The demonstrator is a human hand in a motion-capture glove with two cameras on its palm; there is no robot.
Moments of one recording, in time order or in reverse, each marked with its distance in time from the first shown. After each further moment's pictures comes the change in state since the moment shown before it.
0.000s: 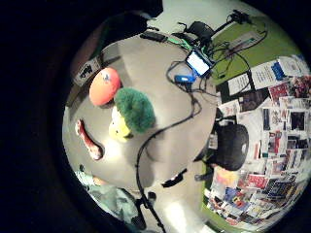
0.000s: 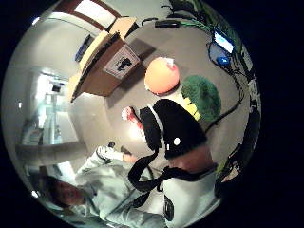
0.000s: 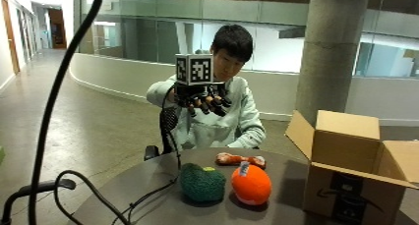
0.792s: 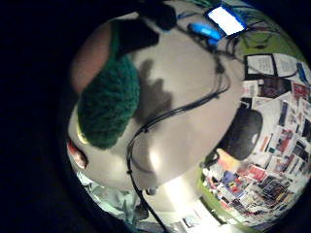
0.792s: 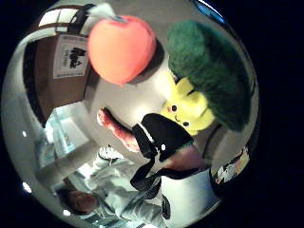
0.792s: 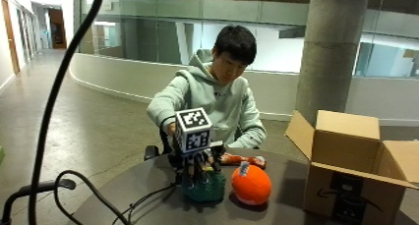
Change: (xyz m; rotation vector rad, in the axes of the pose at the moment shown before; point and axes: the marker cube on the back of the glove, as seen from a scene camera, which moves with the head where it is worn) arm 0.019 -0.016 0.151 -0.383 -0.084 0.147
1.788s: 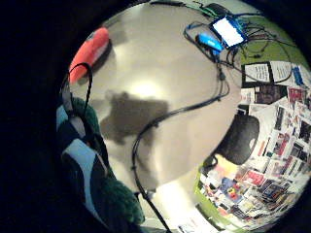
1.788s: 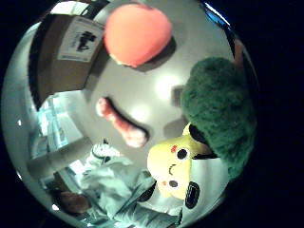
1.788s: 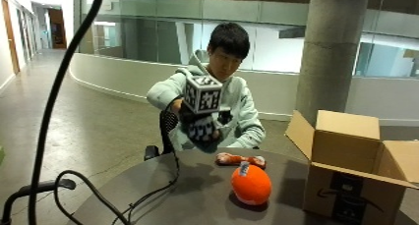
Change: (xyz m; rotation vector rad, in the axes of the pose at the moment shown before) arm -0.030 0.039 -0.066 0.186 0.128 -0.141
